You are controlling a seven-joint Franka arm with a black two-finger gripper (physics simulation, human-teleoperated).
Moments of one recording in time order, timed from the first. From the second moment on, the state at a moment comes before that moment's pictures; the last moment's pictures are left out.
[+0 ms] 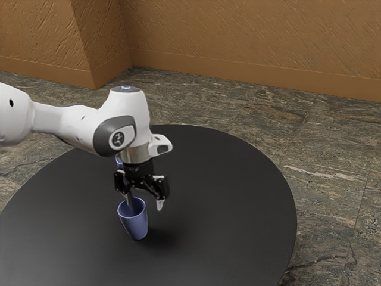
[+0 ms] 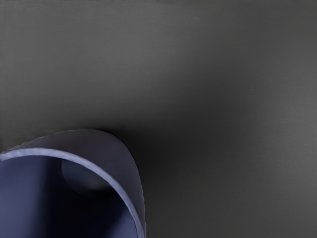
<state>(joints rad) -0.08 0.05 -0.08 -2.21 -0.07 2.12 -0.31</state>
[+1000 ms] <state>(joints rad) -0.08 0.12 -0.08 -2.21 -0.07 2.15 -0.36</state>
